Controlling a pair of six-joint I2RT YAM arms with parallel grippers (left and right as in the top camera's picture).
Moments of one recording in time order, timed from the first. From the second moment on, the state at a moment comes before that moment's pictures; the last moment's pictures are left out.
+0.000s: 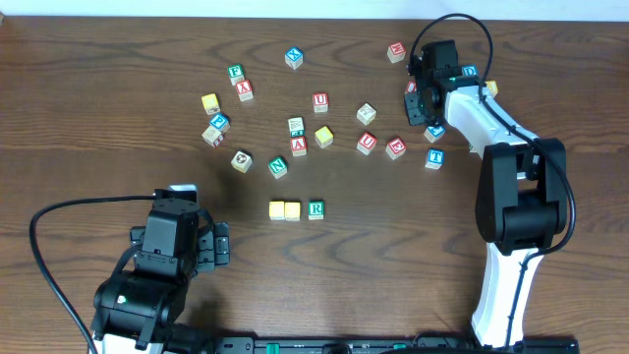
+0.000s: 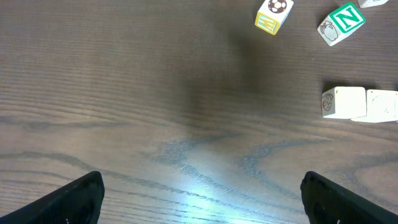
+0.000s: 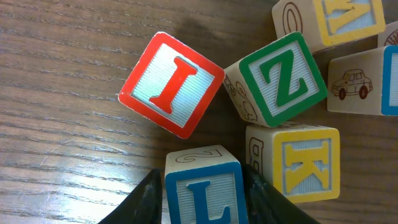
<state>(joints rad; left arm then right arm) -0.23 0.73 0.73 -1.00 -0.24 -0.20 0.14 2.22 1.62 -0.53 0.10 -0.08</state>
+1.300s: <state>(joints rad) -0.23 0.73 0.73 -1.00 -0.24 -0.20 0.14 2.14 1.63 -0.57 0.10 -0.07</state>
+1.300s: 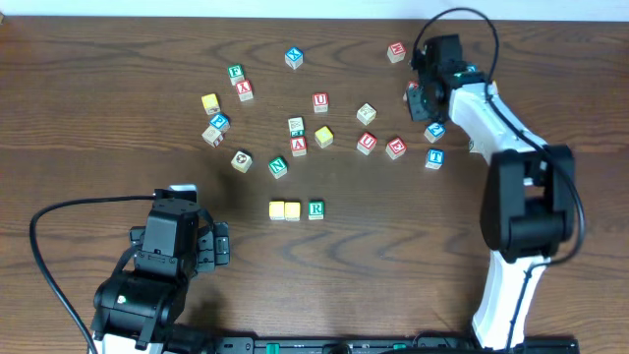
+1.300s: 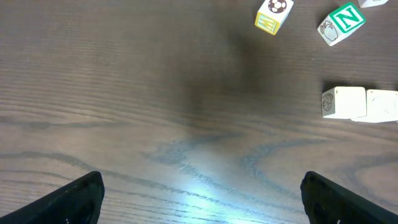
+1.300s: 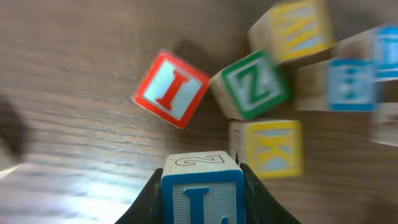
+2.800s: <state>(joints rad) -0.23 0.73 0.73 -1.00 -0.24 -0.20 0.71 1.85 1.20 -0.76 0.18 0.72</state>
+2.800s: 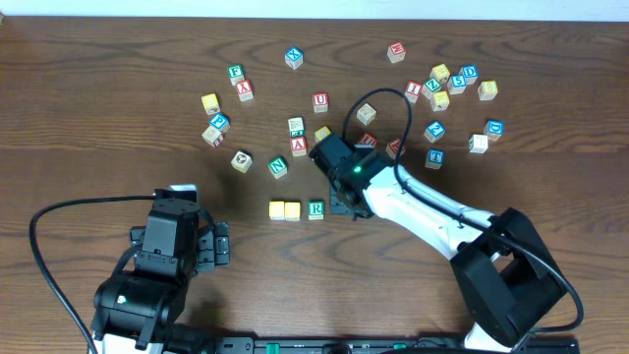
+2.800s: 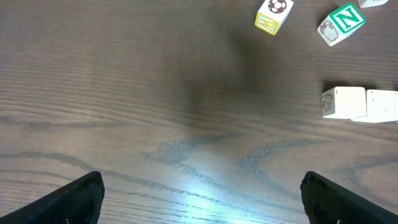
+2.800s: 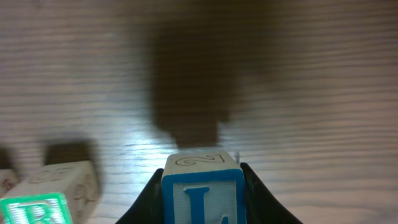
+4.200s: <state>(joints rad) -0.23 0.73 0.73 -1.00 -0.24 -0.20 0.82 1.85 1.12 -0.56 0.14 0.73</state>
